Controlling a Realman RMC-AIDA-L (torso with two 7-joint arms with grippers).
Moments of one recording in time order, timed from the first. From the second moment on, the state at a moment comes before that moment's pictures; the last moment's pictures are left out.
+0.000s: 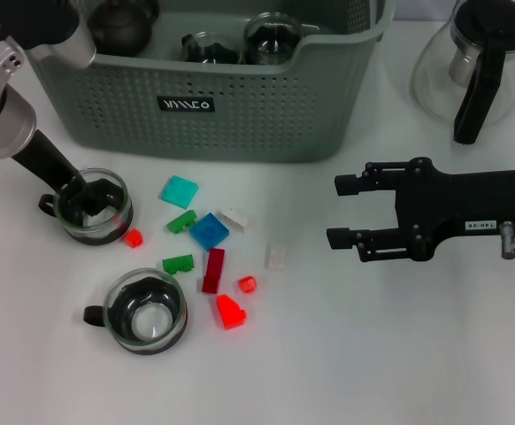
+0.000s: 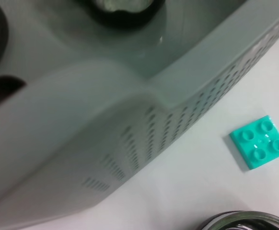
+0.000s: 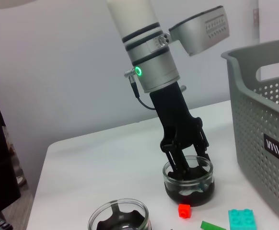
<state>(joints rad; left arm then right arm) -0.63 -2.09 1.12 1.14 2.86 1.47 -2.27 0.56 2.09 -0.93 -0.69 -1.94 -1.62 1.32</state>
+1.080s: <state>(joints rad) -0.67 -2.05 0.81 1.12 2.76 1.65 -2.14 0.57 2.09 -0.93 -0.69 -1.94 -1.62 1.33</state>
